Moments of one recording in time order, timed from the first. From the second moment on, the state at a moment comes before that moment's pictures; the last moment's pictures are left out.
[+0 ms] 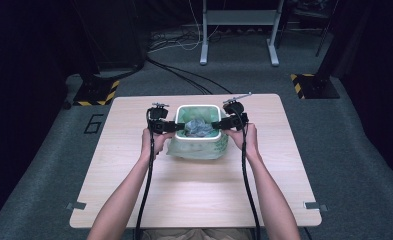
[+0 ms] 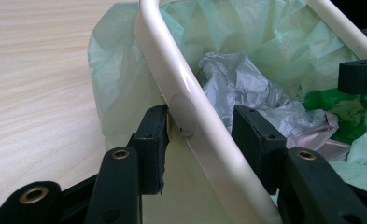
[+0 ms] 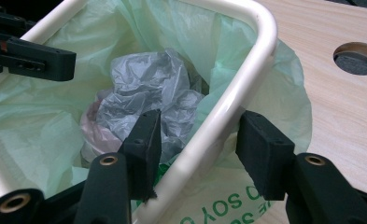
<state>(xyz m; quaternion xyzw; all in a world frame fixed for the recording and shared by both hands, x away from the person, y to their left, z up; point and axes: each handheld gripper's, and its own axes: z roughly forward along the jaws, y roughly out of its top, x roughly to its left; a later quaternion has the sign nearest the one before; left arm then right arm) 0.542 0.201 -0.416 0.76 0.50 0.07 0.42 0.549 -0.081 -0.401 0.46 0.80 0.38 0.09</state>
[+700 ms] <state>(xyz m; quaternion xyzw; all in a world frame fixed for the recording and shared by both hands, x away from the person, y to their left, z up) 0.536 0.194 -0.413 0.77 0.49 0.12 0.40 0.546 -0.078 -0.399 0.46 0.79 0.39 0.11</state>
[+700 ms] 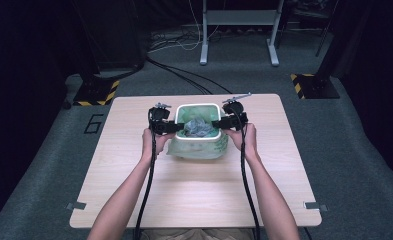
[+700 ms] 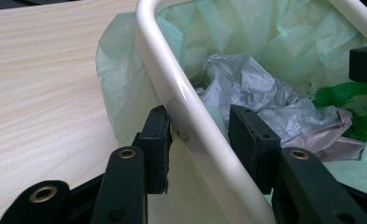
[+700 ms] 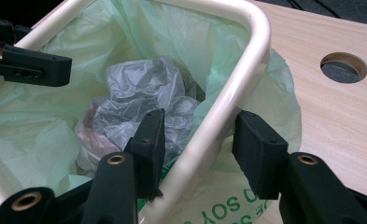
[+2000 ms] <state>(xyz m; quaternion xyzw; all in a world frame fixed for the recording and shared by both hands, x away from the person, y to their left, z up) 0.534 0.194 -0.400 0.76 0.50 0.12 0.40 0.543 -0.080 -0.390 0.48 0.77 0.40 0.10</state>
